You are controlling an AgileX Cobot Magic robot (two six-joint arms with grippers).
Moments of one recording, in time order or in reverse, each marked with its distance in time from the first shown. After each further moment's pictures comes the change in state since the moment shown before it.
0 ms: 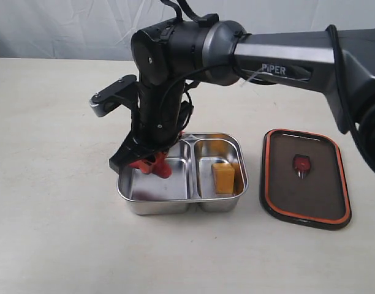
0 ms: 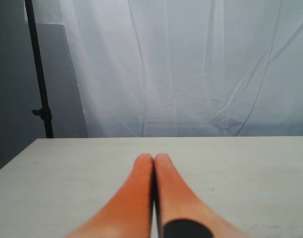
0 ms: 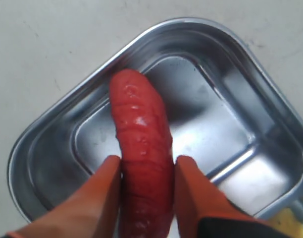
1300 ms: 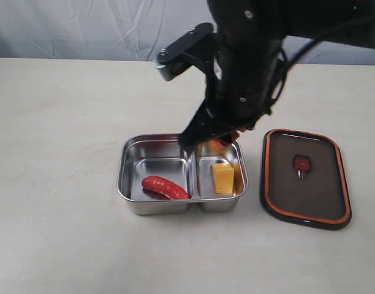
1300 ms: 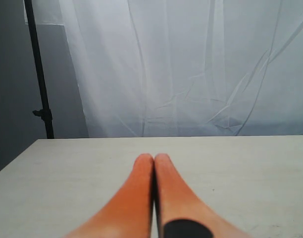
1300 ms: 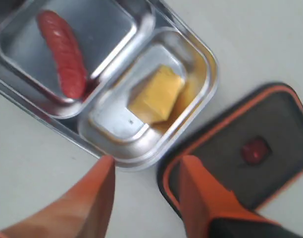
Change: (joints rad) left arm 0.000 0.000 0.000 0.006 0.000 0.000; right arm -0.002 -0.472 0.337 -0.319 0.122 0.298
